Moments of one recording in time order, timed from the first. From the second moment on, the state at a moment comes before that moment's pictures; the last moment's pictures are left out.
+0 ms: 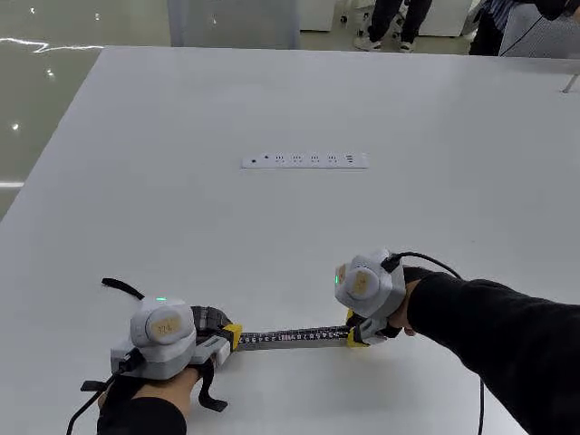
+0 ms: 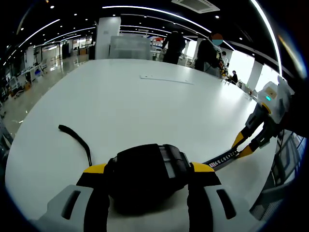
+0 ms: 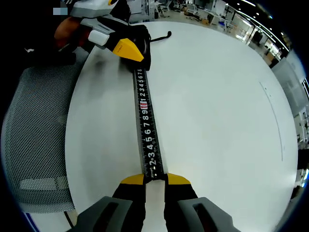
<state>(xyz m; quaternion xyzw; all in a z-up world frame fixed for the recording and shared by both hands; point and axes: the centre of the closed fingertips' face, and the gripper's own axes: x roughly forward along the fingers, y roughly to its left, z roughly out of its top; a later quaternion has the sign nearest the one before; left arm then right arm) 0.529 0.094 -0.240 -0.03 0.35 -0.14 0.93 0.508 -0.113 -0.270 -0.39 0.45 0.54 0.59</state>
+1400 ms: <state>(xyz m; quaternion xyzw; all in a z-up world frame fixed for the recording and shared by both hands) 0.529 0.095 -0.241 -0.04 0.35 -0.14 0.93 0.509 -0.094 -0.271 -0.39 0.45 0.53 0.60</state>
